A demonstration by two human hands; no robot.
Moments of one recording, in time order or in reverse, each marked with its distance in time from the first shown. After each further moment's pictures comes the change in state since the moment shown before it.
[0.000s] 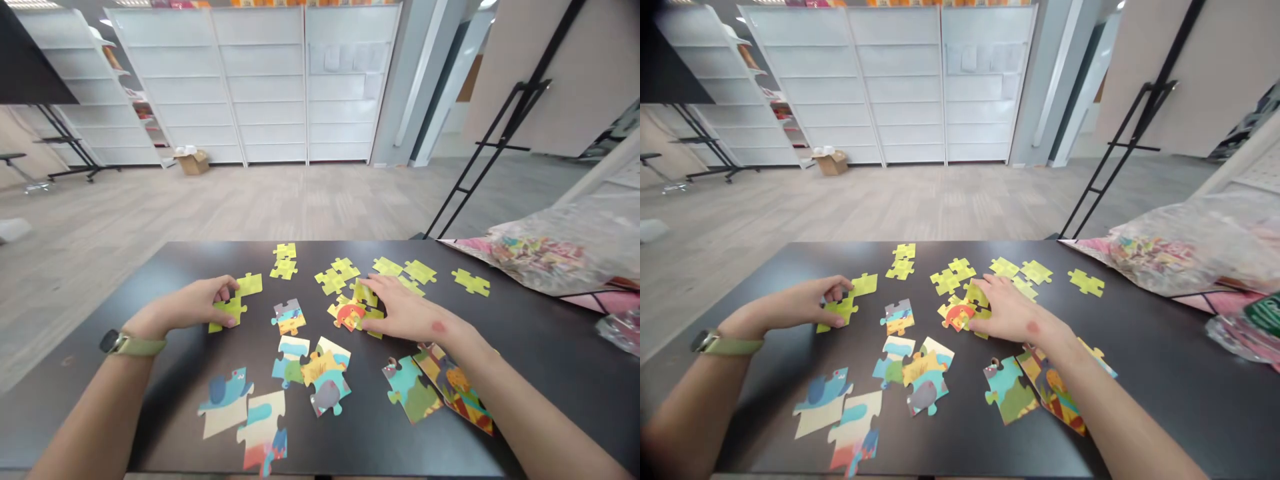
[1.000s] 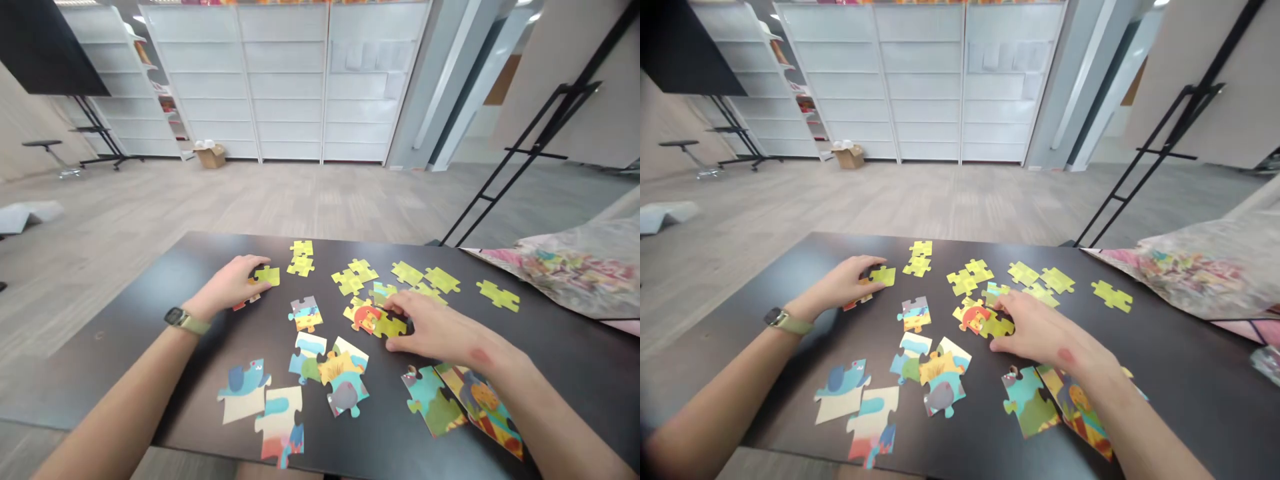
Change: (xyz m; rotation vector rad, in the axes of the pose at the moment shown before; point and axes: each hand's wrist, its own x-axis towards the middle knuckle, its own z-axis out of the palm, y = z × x) left_hand 0.026 0.008 0.016 0.093 0.394 0.195; right_hand -0.009 -0.013 -0.008 -0.087 -0.049 0.013
